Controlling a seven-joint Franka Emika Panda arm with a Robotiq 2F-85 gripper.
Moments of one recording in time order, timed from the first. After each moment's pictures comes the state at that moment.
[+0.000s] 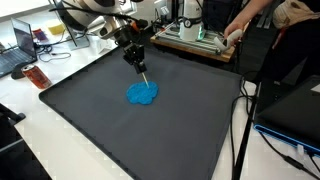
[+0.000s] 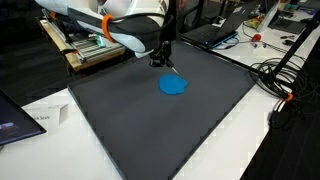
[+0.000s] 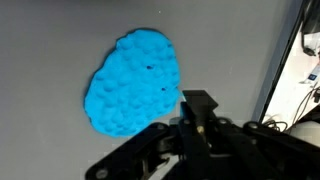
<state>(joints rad) -1.08 1.49 1.53 -1.65 2.10 4.21 -2.71</state>
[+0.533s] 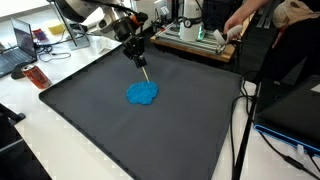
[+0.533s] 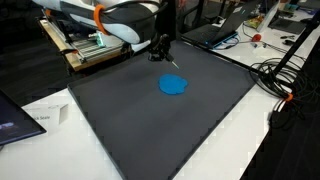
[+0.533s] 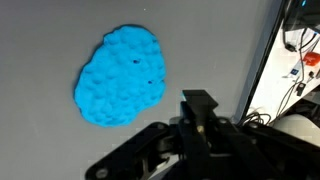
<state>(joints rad) -1.13 1.49 1.58 -1.71 2.12 4.21 -2.71</state>
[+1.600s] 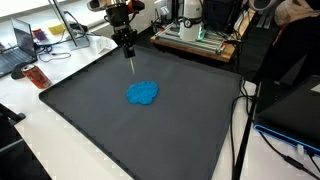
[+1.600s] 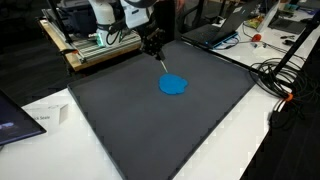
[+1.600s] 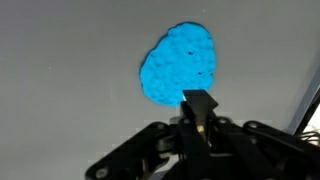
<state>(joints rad) -1.06 1.11 1.42 -1.69 2.19 4.22 -2.71</state>
